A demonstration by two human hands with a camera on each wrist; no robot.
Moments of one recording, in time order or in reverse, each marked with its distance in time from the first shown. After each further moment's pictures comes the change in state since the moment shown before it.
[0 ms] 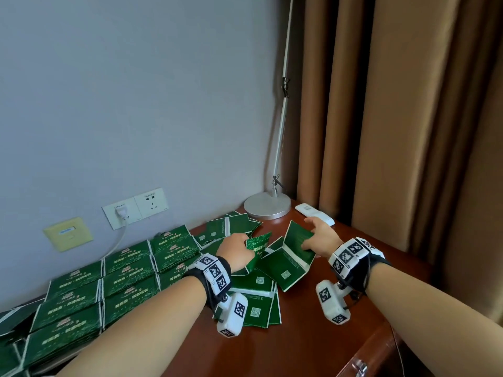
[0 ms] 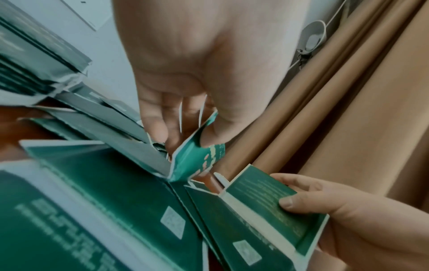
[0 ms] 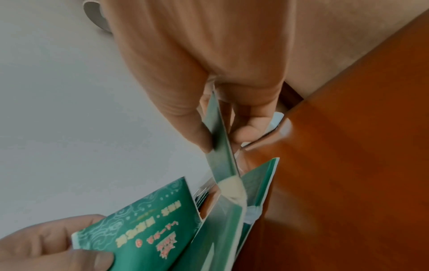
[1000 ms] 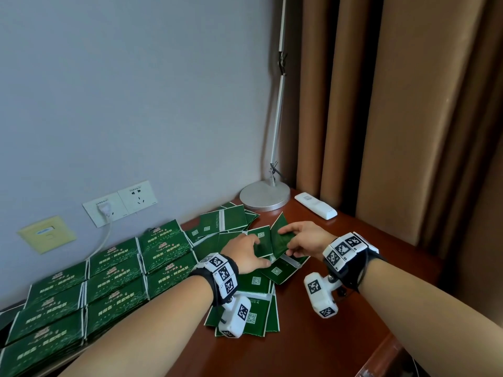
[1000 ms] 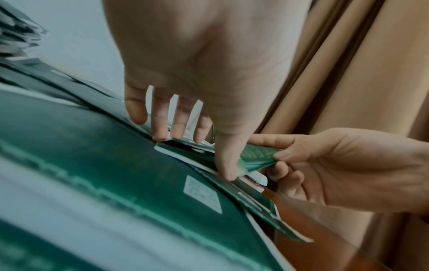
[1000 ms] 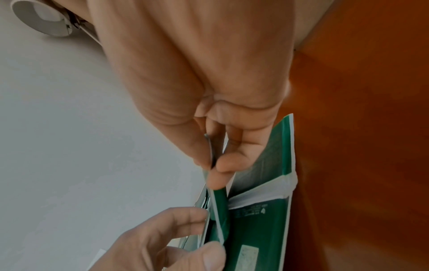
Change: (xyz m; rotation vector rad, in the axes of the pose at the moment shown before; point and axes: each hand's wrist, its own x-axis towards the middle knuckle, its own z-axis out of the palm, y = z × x) left_hand 0.045 -0.012 0.040 0.323 -0.097 0.136; right_hand 0.037 0.009 0.029 0.420 -0.375 0.112
